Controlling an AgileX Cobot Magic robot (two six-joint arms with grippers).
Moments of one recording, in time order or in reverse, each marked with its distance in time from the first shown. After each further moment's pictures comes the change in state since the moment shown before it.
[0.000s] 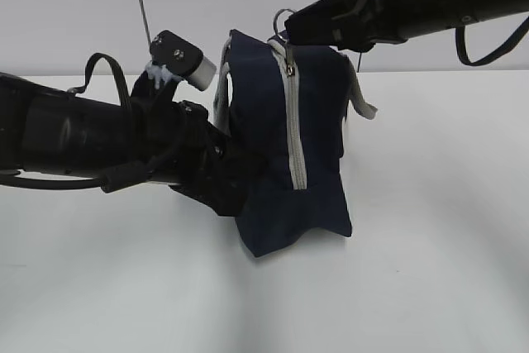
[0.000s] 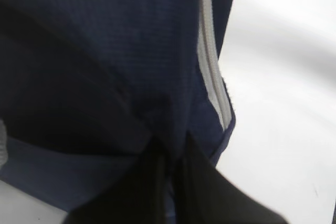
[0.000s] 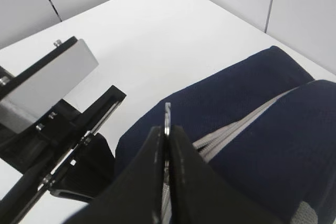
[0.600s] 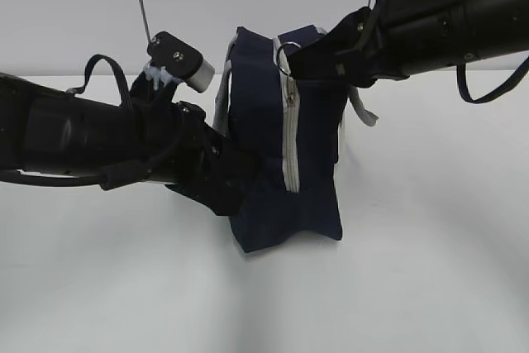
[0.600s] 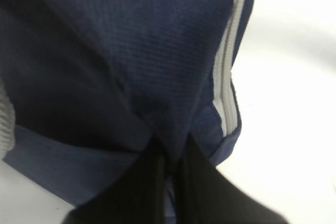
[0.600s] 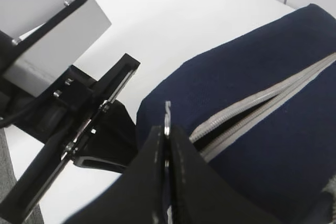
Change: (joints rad) left arm 0.000 0.000 0.000 0.000 -0.046 0.007; right arm 0.000 -0.008 0.087 0.031 0.020 -0.004
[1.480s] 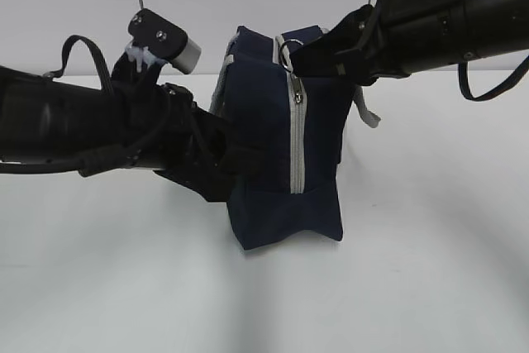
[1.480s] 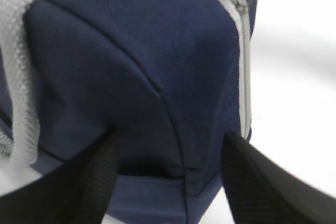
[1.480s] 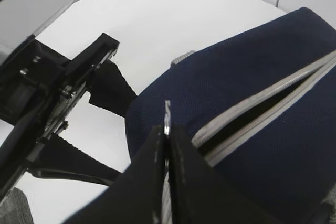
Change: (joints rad) left arm 0.000 -0.067 0.010 0.000 -0.044 0.001; right arm 0.000 0.000 0.000 -0.002 -0.021 -0.011
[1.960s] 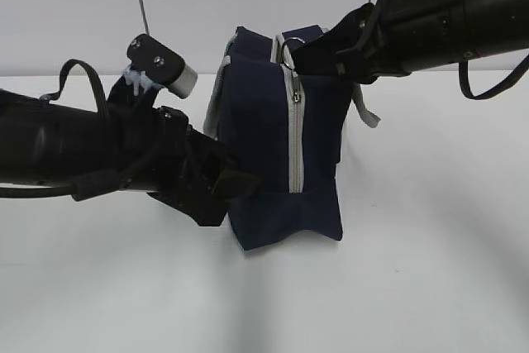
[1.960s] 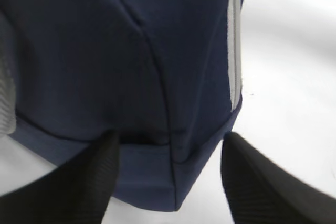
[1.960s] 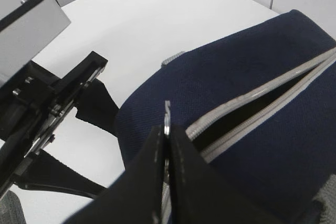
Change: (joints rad) left arm 0.000 -0.001 0.054 0.000 0.010 0.000; right arm 0.000 0.000 0.000 0.002 -0.020 -0.008
